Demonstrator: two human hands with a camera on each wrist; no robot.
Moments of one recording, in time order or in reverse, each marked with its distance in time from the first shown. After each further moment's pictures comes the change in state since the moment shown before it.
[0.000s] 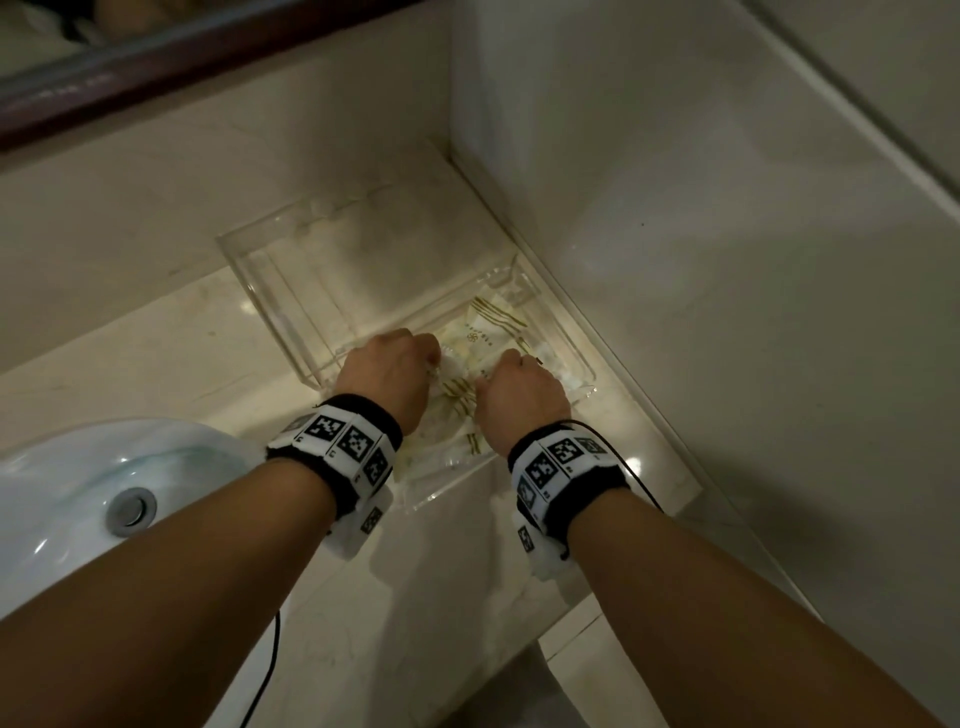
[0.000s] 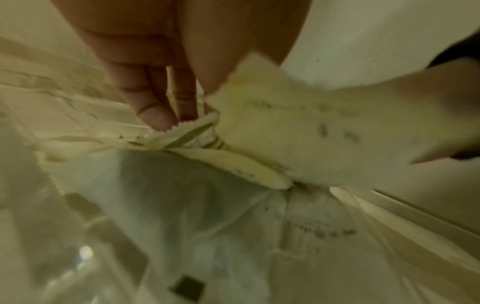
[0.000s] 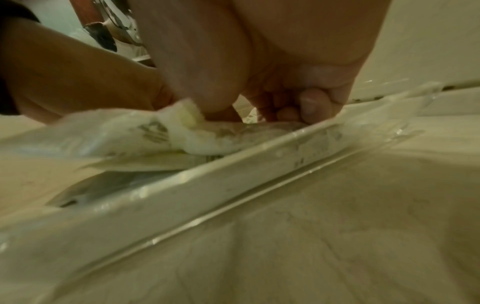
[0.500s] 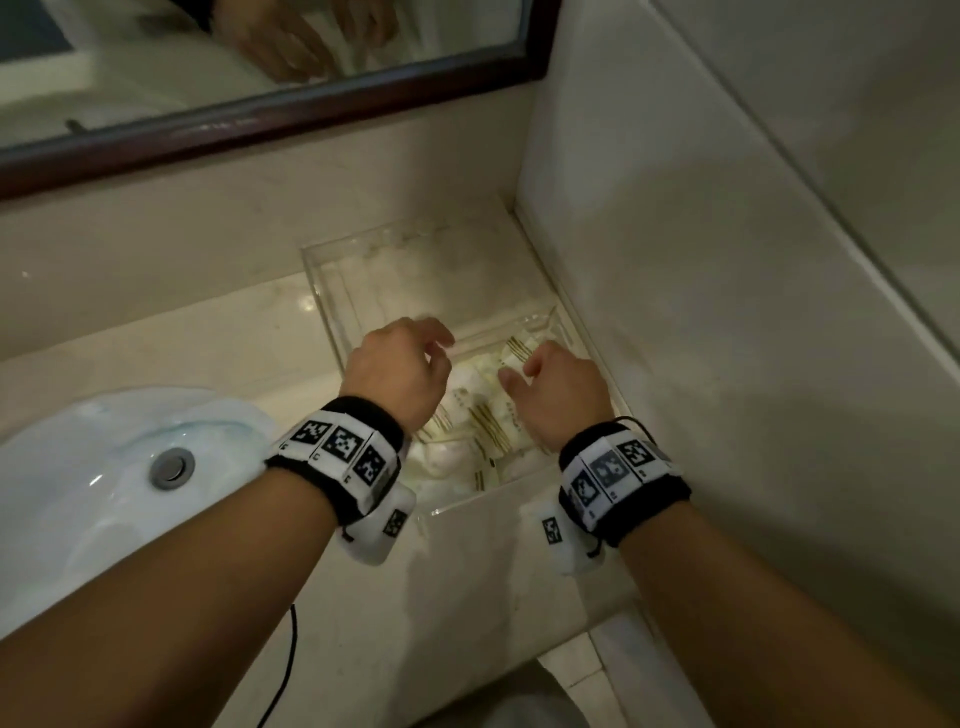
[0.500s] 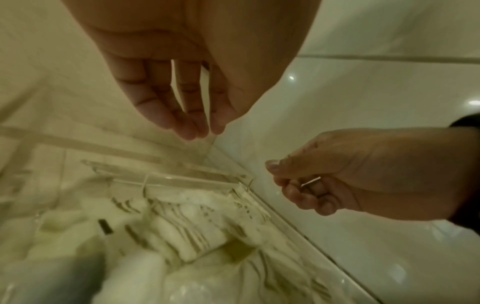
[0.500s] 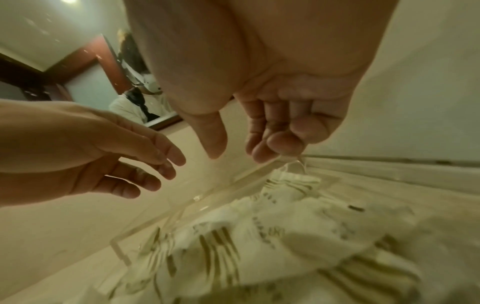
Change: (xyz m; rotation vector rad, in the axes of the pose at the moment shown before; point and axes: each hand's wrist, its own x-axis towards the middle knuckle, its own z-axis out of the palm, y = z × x) left_hand -0.021 0.005 -0.047 -0.330 0.301 -0.198; right_hand 0.018 0.004 -0.063 0.148 0.007 -0.115
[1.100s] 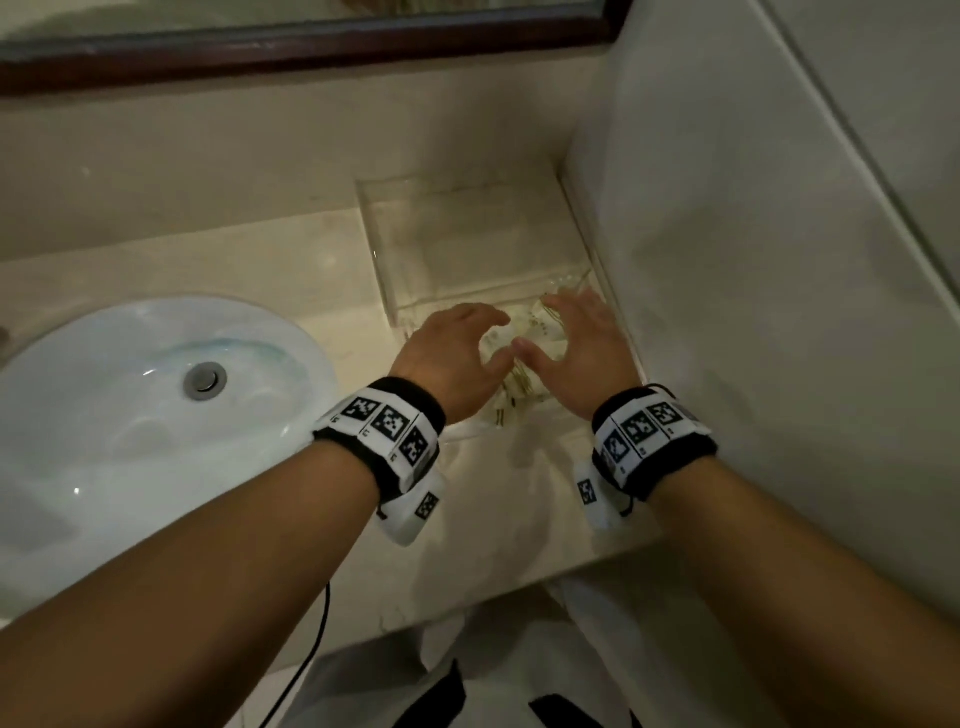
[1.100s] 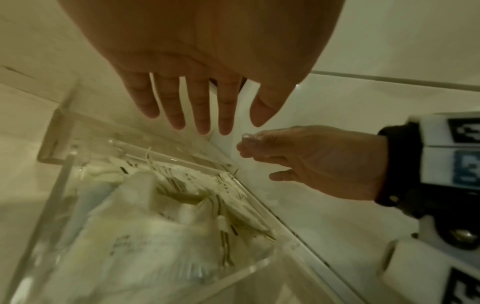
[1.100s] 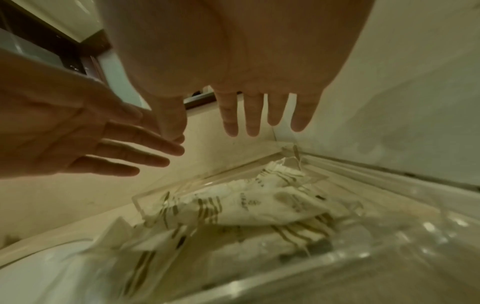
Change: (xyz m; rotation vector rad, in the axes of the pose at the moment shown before) left_hand -0.061 0.005 0.011 -0.092 -0.134 0.042; right_hand -0.015 0.021 0.013 -0.089 0.074 -0.343
